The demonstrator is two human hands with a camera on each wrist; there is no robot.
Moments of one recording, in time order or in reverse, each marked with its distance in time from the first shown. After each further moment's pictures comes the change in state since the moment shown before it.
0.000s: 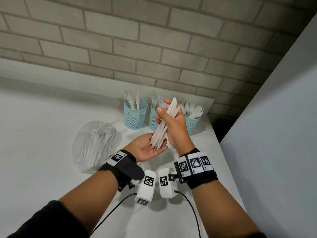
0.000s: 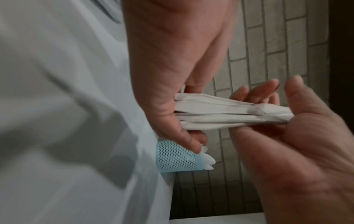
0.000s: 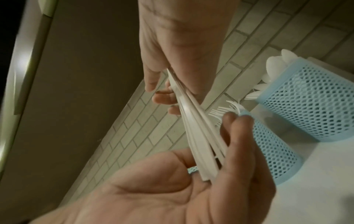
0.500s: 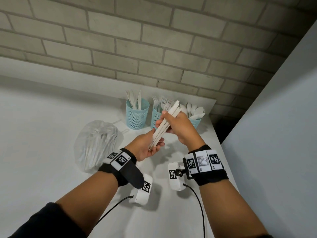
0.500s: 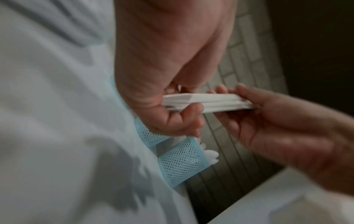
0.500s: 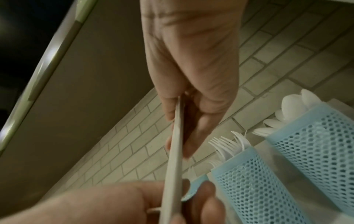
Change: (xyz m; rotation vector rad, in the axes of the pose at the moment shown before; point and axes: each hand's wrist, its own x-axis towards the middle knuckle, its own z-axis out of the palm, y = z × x) left_hand -0.009 0.004 0.005 0.370 0.210 0.084; right_hand 0.012 -0.012 -0.013 -0.398 -0.113 0.270
